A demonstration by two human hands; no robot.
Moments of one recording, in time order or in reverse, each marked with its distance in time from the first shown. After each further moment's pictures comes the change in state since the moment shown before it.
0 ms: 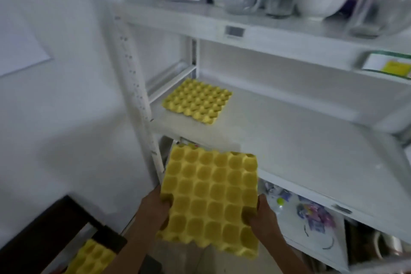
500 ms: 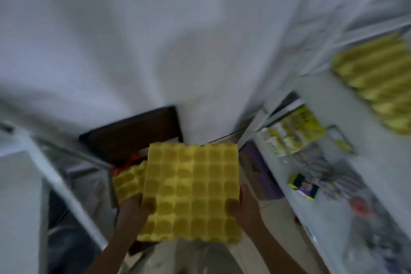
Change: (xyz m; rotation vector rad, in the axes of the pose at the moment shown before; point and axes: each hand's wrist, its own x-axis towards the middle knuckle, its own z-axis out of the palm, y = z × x) left_hand -0.055 -0.338 -0.024 -0.185 0.200 -0.700; right_hand 0.054 -0.060 0.329 -0.354 -0.626 -0.399
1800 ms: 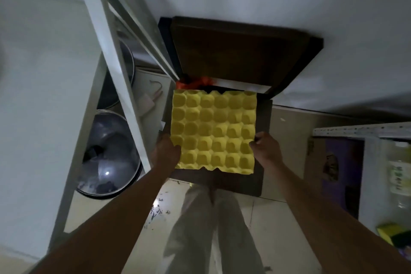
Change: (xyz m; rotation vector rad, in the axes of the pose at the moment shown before) left_hand 0.091 -0.144 0.069 -0.079 0.142 -0.500; right_hand 0.195 -0.035 0.219 -0.480 -0.346 -0.042
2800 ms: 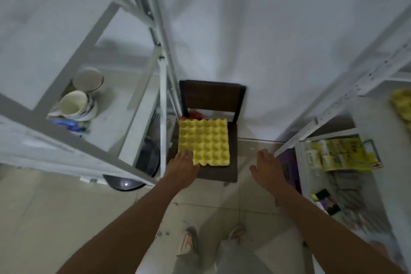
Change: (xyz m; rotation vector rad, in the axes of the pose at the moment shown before) left_hand -0.329 -0.013 -0.125 0.448 0.009 0.586; right_hand -0.354 0.062 -0.138 -0.577 0.292 -0.417
